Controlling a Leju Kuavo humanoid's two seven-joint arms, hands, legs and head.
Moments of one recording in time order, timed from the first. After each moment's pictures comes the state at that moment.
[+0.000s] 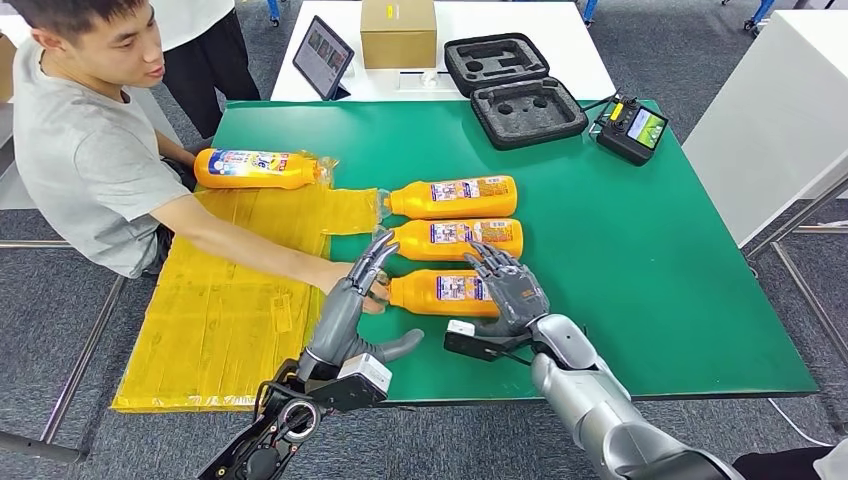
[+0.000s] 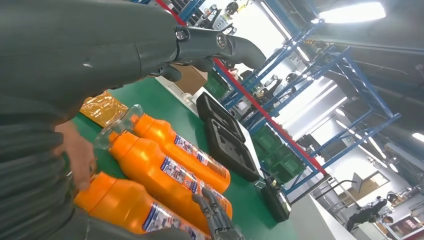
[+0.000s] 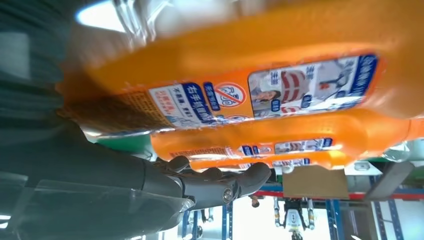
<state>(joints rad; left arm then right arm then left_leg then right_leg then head) -0.27 -0.15 -0.52 -1.20 -0.40 0.46 -0.68 -0.56 0.02 0.14 -0.47 1.15 -0.63 -0.51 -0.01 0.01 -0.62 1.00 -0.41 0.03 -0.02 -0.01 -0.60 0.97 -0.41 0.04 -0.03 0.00</state>
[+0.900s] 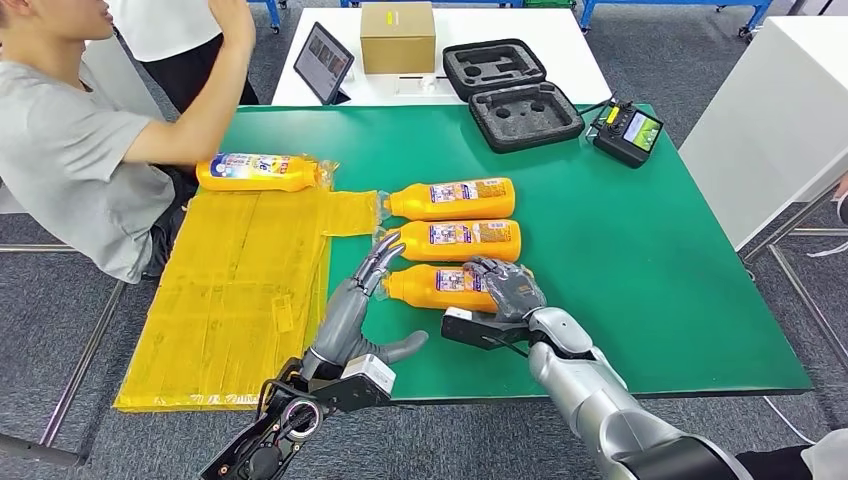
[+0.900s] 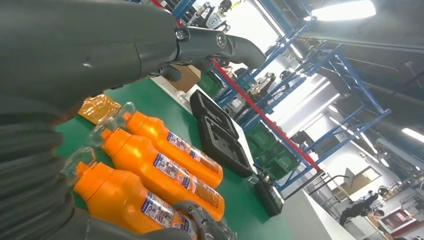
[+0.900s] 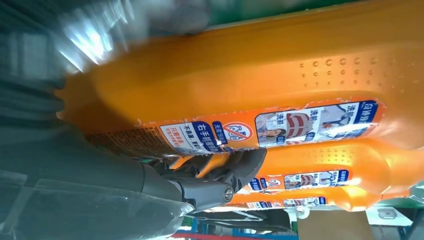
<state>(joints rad) -0.28 -0.15 -0.54 -1.19 -0.39 0.45 -0.68 -0.61 0.02 0.14 -0.40 1.10 -0.39 -0.43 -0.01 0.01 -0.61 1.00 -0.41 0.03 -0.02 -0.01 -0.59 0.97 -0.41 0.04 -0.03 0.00</state>
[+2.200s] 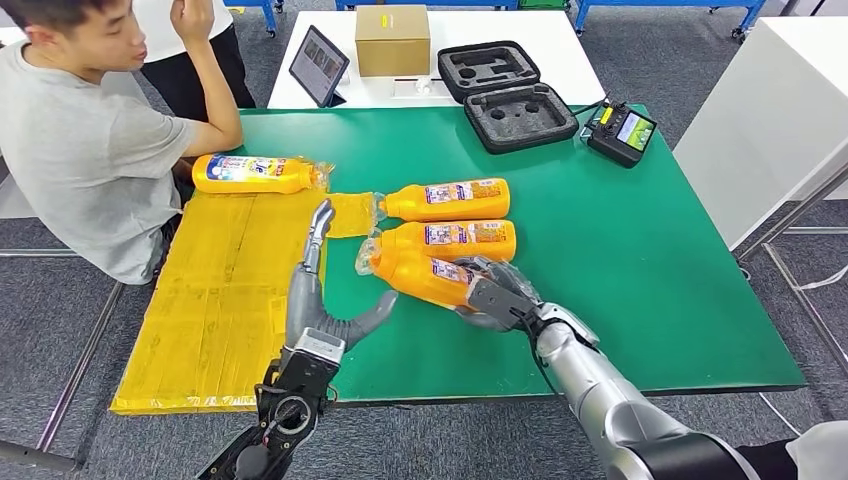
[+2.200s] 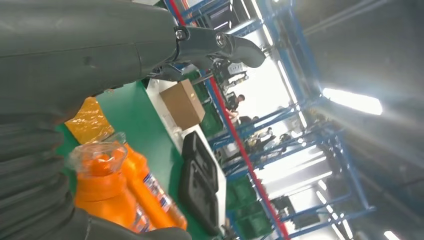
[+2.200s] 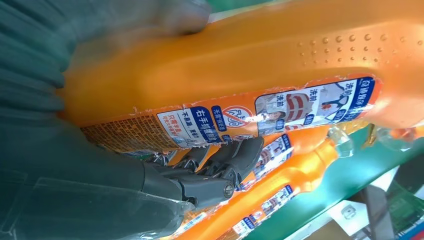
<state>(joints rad) -0.26 -0.14 -0.55 -1.32 -0.12 0.68 -0.70 -0.62 0.05 -0.02 -0.39 0.75 -0.03 -0.70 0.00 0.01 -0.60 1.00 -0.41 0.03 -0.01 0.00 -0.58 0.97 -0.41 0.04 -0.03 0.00</state>
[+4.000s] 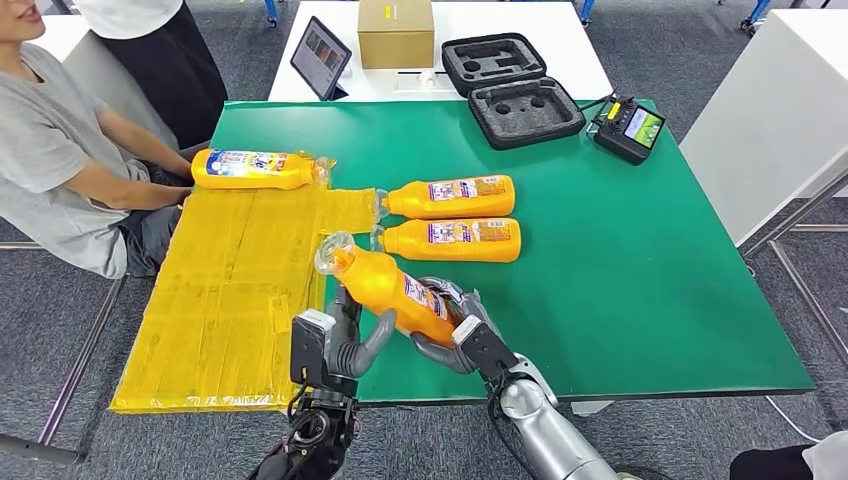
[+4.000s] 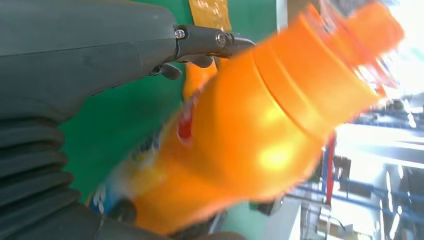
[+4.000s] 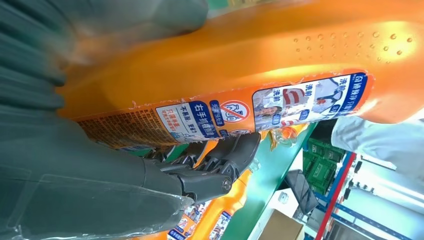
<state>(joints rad) -0.21 -0.26 -0.50 -1.06 0.30 0.40 -0.69 -0.30 0.07 0.26 -0.90 0.19 -0.15 -0.70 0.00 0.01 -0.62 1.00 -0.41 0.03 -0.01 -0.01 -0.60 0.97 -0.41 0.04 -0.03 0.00</state>
